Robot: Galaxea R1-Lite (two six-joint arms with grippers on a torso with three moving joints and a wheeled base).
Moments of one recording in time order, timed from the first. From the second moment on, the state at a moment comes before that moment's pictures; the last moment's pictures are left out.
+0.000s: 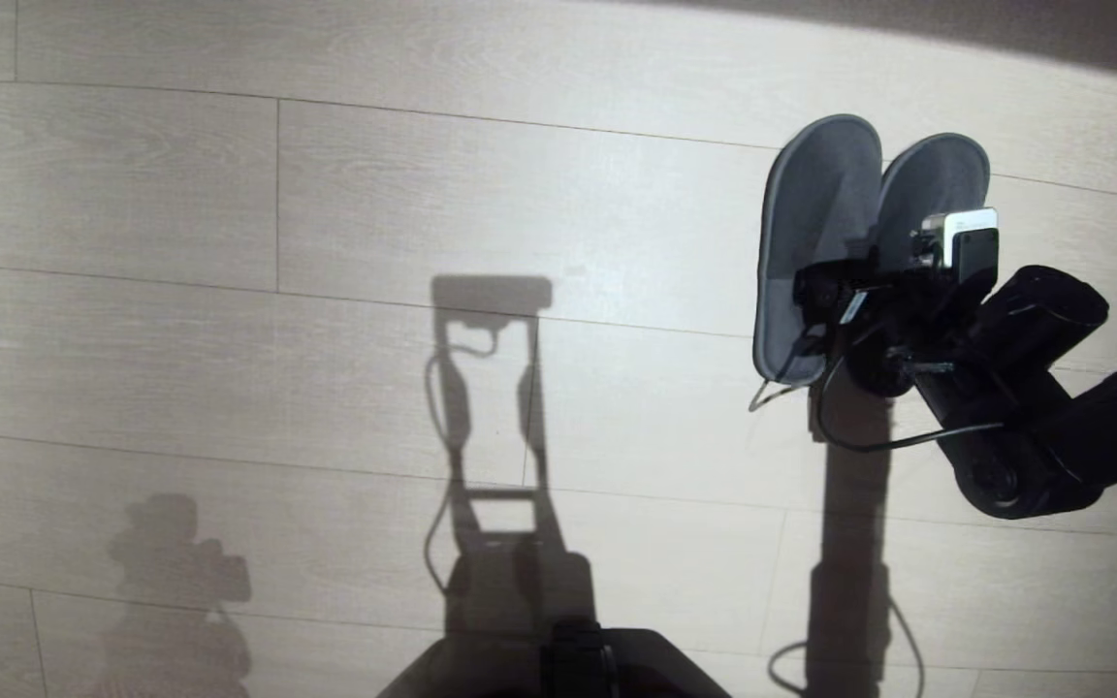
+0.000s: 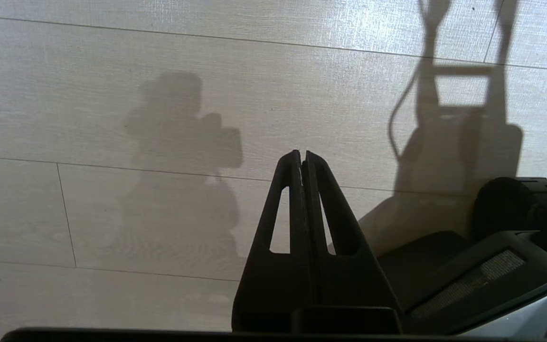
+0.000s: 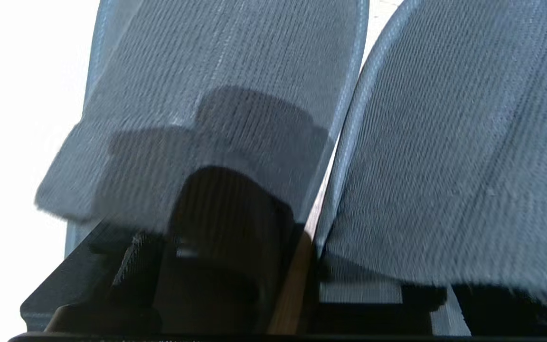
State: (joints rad) left arm 0.00 0.00 0.00 0.00 0.00 -0.01; right arm 0.07 2.05 -0.98 -1.50 -0.03 -0.15
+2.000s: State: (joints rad) left arm 0.00 0.00 0.00 0.00 0.00 -0.01; right arm 0.07 1.65 -0.87 -1.28 -0.02 -0.11
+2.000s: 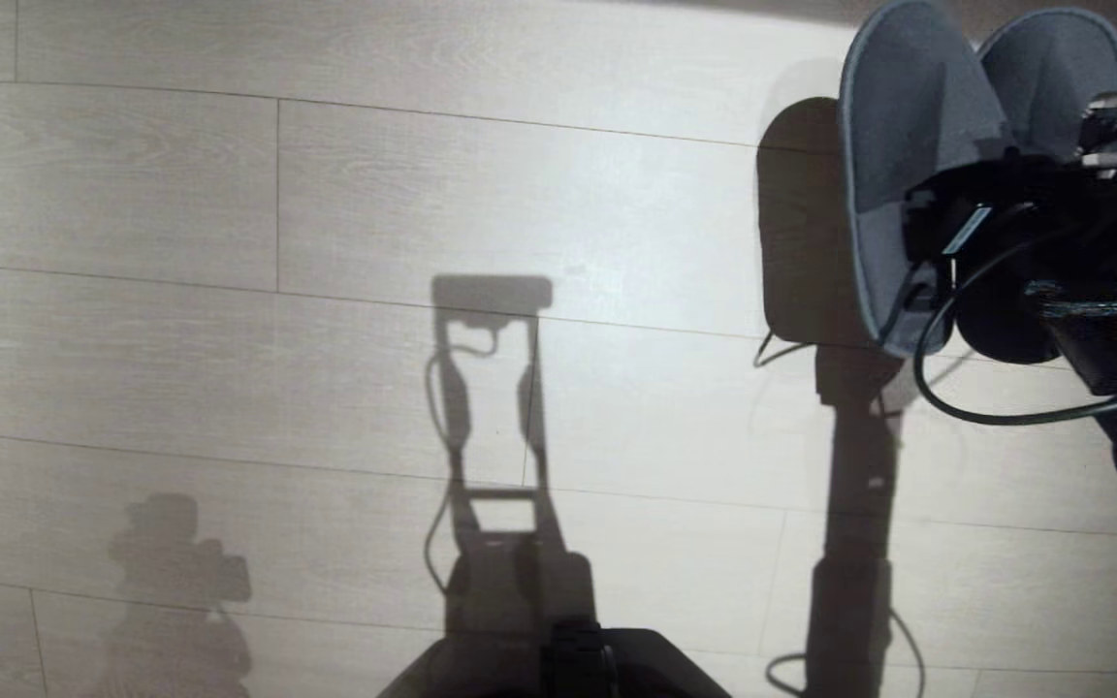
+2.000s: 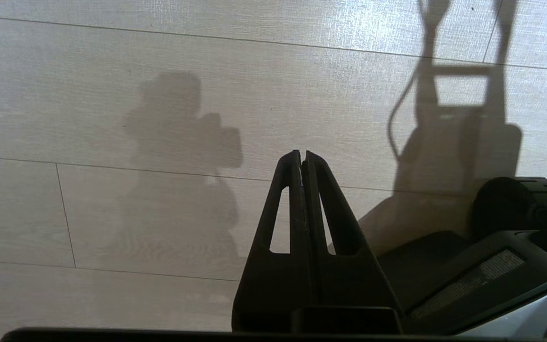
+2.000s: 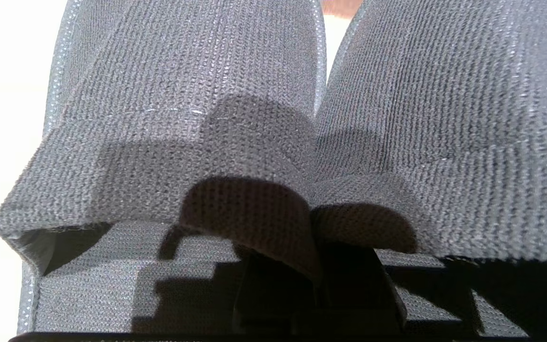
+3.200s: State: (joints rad) left arm 0.00 0.00 0.00 0.00 0.00 -0.01; right arm 0.05 0.36 -0.53 -0.21 0.05 -0.11
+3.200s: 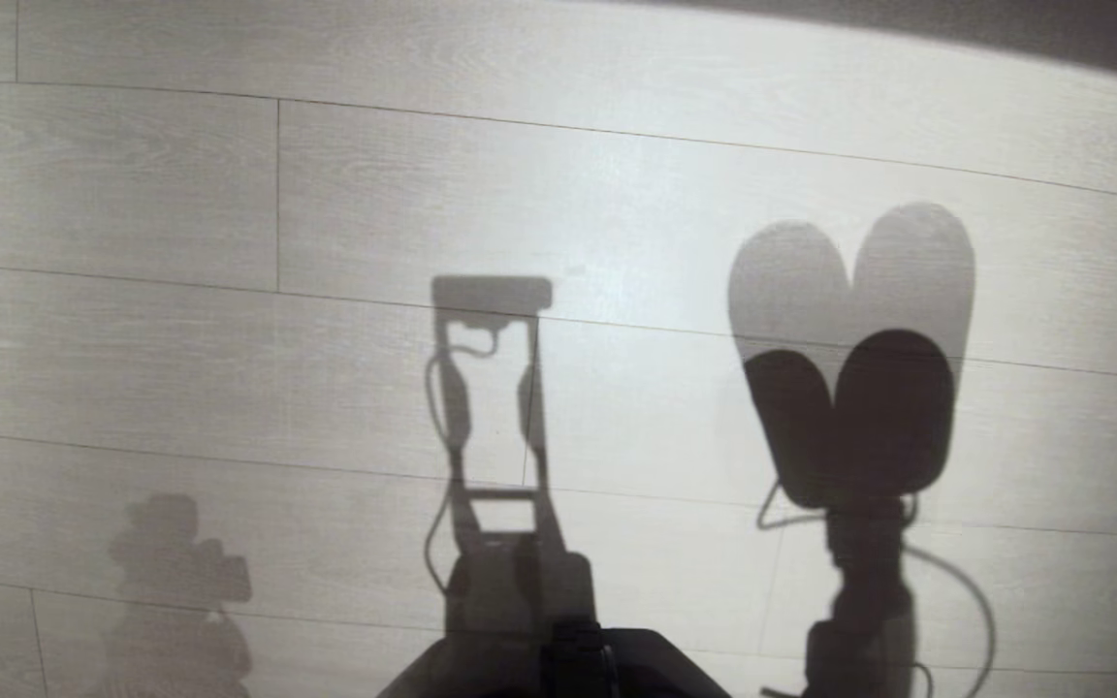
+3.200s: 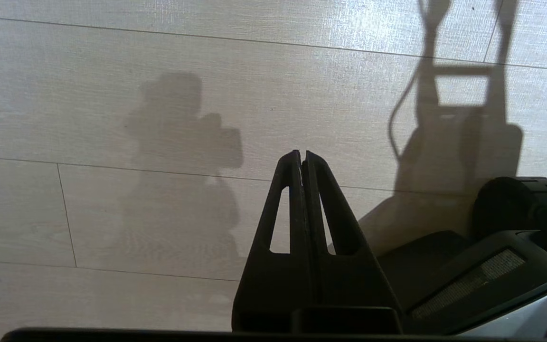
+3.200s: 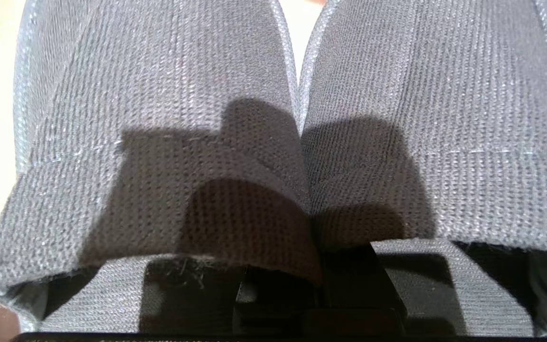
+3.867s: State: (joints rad) left arm 0.00 0.00 0.00 0.00 0.00 -0.01; right arm 0.00 0.03 -0.34 0.03 0.06 -0.09
